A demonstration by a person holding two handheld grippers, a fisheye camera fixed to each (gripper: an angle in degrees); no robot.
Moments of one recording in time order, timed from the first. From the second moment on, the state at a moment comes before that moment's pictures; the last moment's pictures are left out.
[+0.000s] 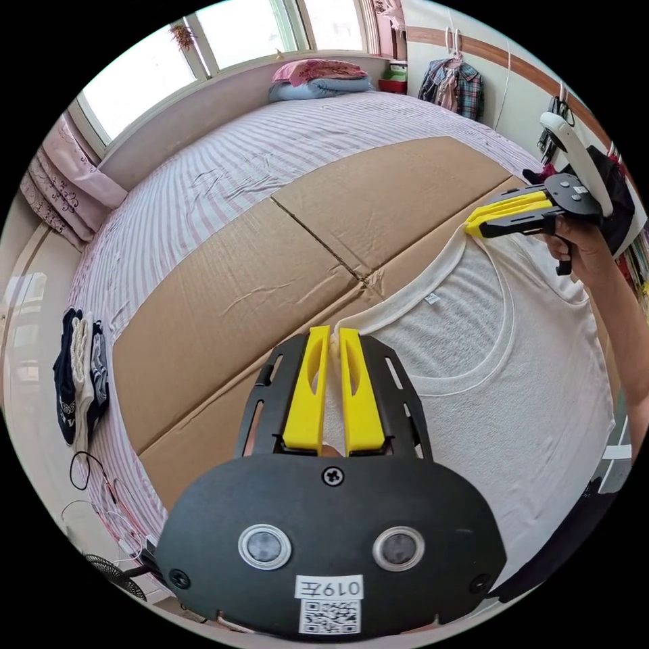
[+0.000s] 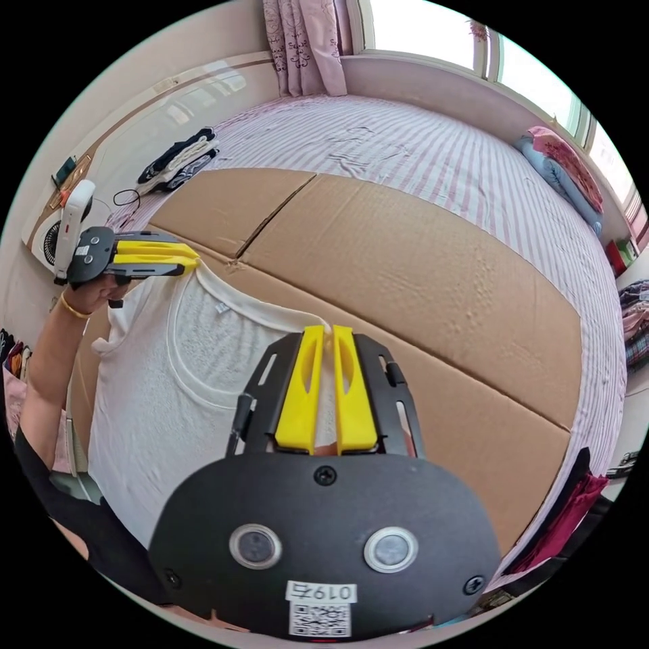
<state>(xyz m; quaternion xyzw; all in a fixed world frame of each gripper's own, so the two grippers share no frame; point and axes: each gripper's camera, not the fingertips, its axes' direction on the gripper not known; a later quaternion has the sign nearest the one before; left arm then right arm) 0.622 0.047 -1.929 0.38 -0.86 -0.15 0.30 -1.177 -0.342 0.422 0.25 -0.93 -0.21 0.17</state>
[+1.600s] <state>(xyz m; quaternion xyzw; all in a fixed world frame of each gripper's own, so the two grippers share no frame) 0.544 -0.147 -1.831 0.37 -0.87 -0.09 0.33 -1.273 -0.289 0.593 0.23 -0.93 -0.19 0.19</state>
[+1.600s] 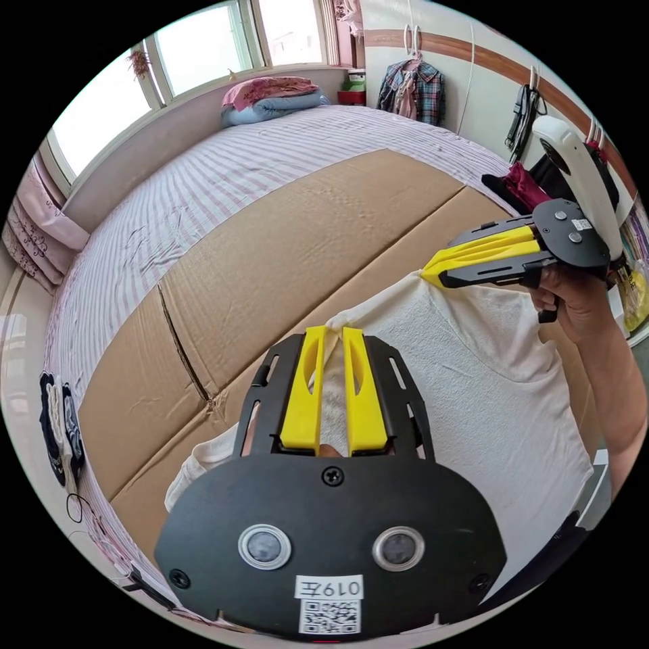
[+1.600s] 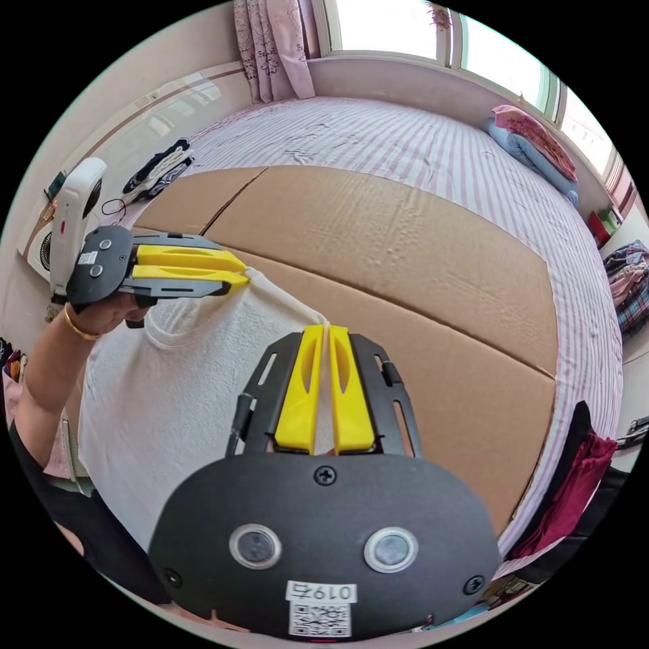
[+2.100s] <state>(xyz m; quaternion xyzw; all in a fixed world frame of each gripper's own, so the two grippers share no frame) 0.542 -0.074 -1.733 0.46 -0.83 -0.04 0.30 -1.312 -0.247 0.661 0.19 -0.96 -0.16 0.15</state>
